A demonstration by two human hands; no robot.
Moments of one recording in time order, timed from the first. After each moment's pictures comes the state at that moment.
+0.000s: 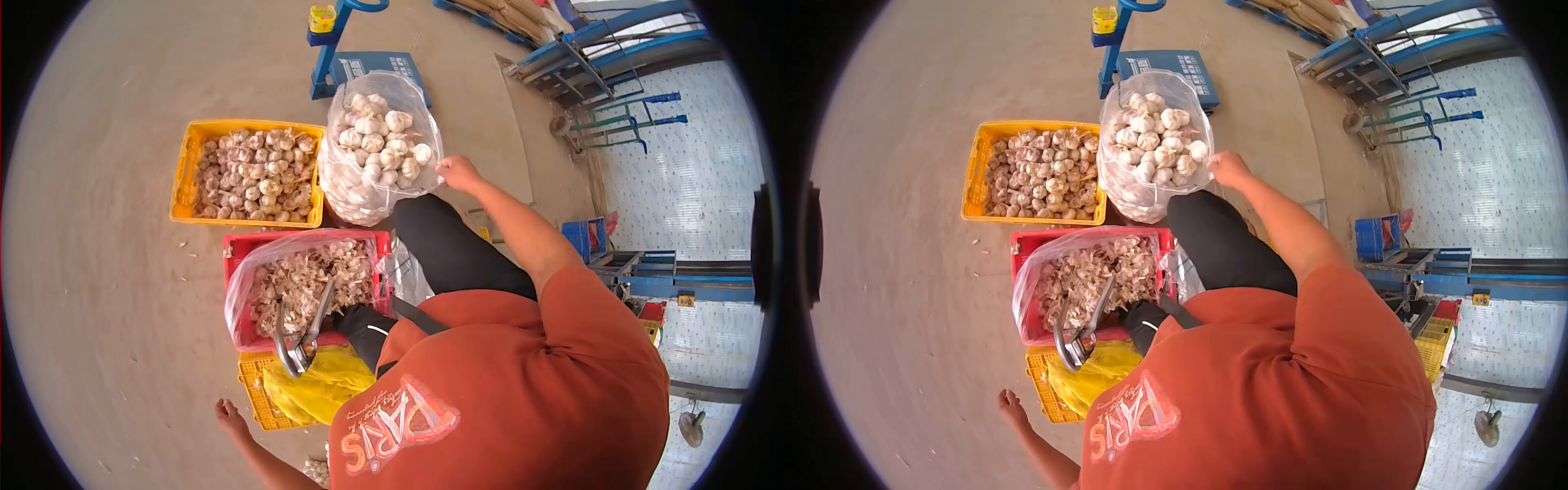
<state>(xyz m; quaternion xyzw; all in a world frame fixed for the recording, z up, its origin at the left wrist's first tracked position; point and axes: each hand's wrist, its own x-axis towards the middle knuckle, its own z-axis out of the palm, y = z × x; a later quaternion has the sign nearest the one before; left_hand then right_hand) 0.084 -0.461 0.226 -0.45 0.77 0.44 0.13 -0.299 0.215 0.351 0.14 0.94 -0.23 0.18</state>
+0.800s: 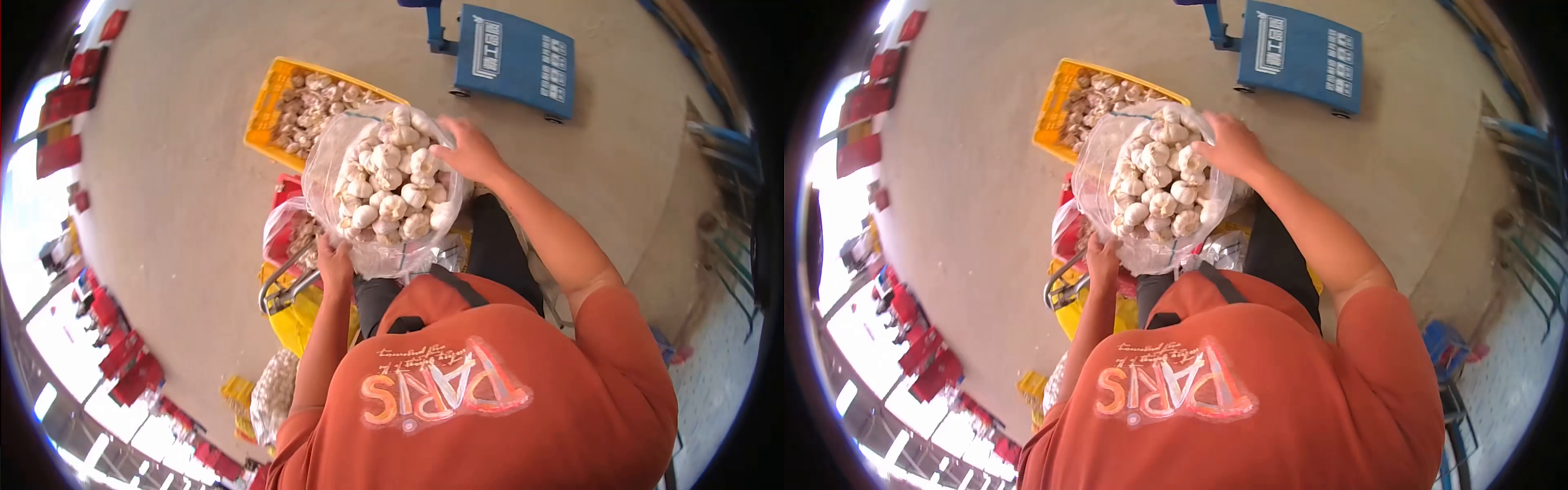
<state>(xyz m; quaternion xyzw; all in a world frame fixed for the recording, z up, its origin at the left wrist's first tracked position) -0.299 0.063 0.316 -0.48 0.68 0.55 0.06 -0.546 0.293 0.295 -0.17 0.88 -0.39 0.21</state>
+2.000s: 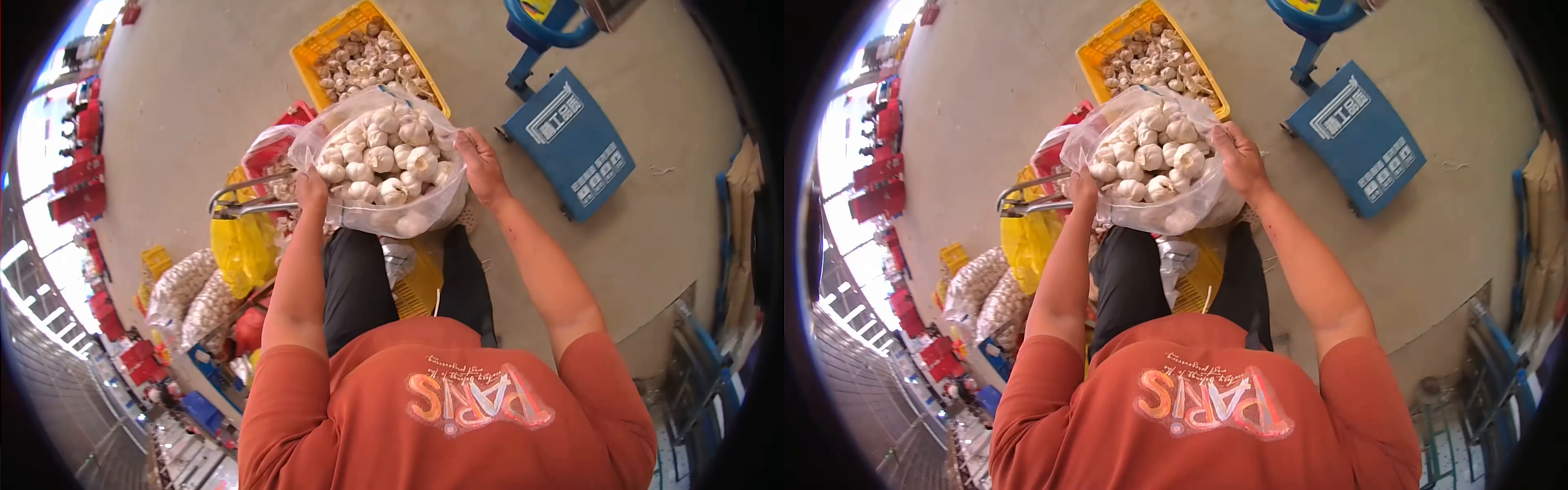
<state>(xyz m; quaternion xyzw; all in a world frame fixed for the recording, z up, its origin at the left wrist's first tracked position) -0.355 0.077 0.227 -0.69 0.68 0.24 -0.06 -0.615 0.290 0.248 -0.18 0.54 -0.69 0.45</state>
